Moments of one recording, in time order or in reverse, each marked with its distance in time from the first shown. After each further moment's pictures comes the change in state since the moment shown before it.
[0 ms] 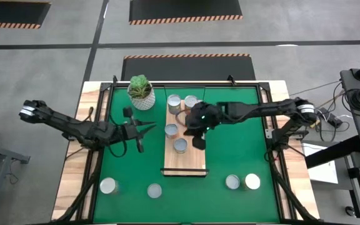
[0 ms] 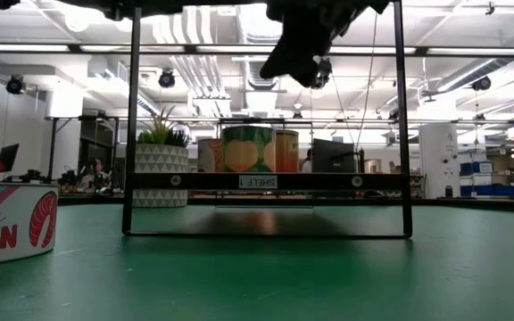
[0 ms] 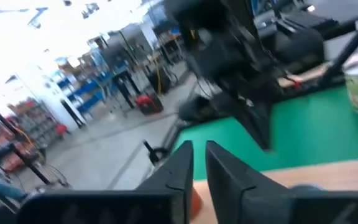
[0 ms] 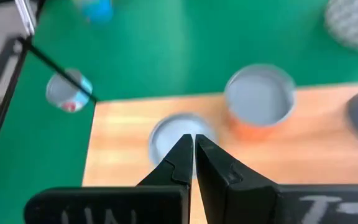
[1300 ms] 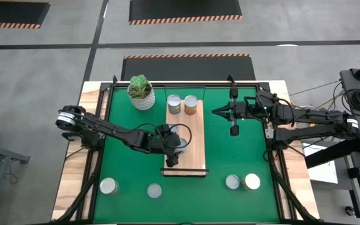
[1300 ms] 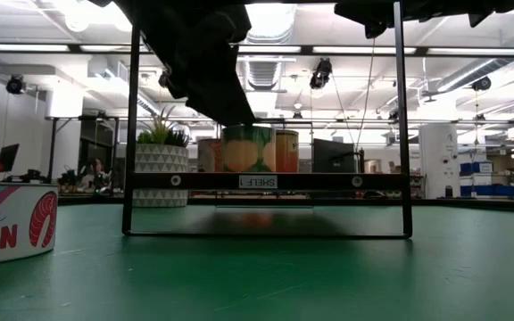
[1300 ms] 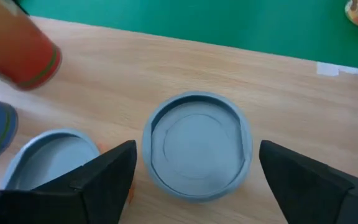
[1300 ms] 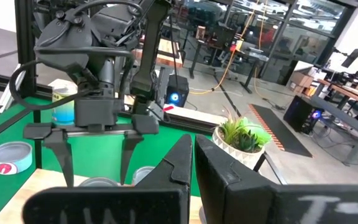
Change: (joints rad) left arm 0.066 0.758 0.557 -0.670 0.236 -0.769; right arm -0.156 -0.728 -0.647 0.636 0.002 -0.365
